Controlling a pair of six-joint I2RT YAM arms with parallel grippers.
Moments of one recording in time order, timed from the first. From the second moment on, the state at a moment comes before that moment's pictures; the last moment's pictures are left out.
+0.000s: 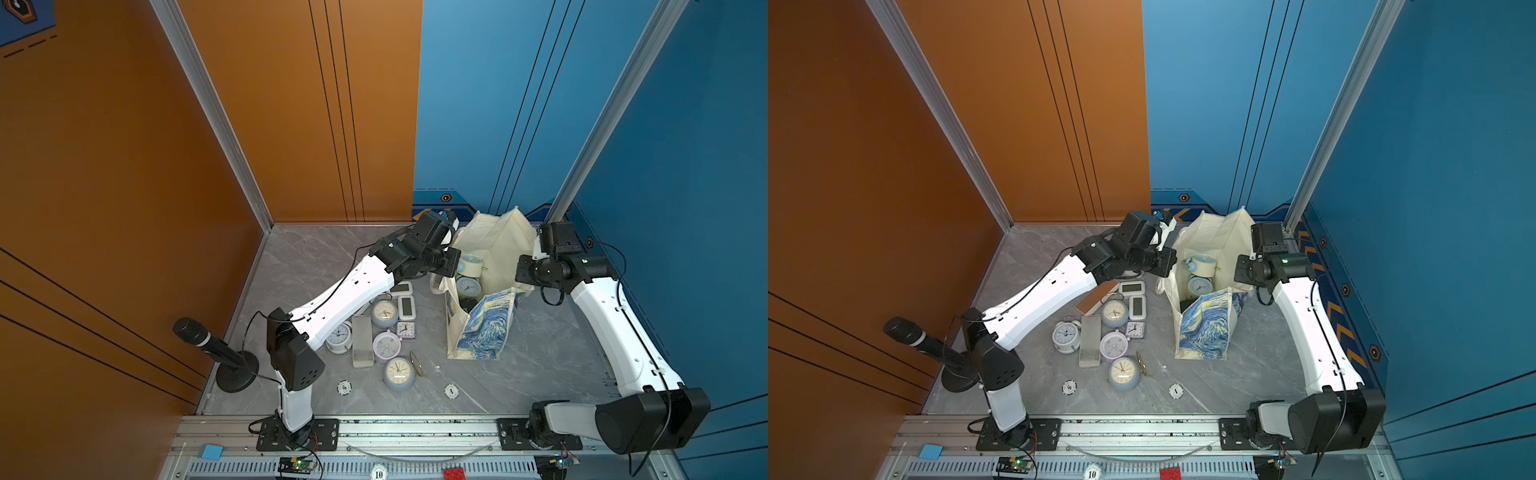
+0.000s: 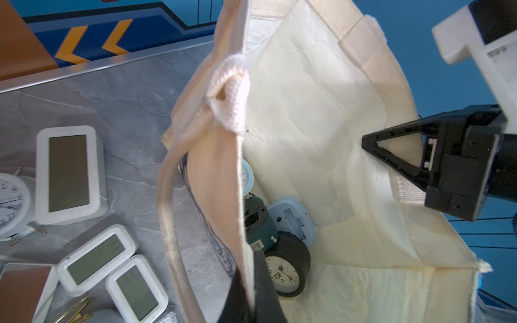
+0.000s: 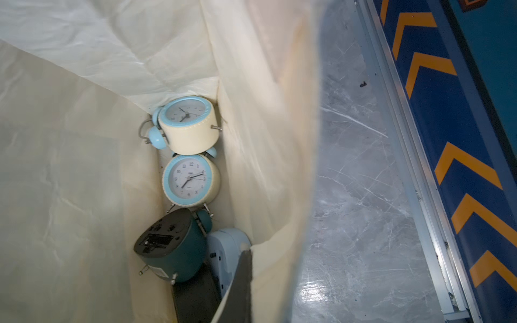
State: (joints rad) left arm -0.83 1.83 1.95 -0.78 0.02 -0.39; right arm 0.08 1.32 1.39 -1.01 0.08 0.27
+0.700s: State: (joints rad) left arm -0.73 1.71 1.80 -0.70 -0.02 -0.40; right arm 0.08 1.26 1.32 -1.00 0.06 0.27
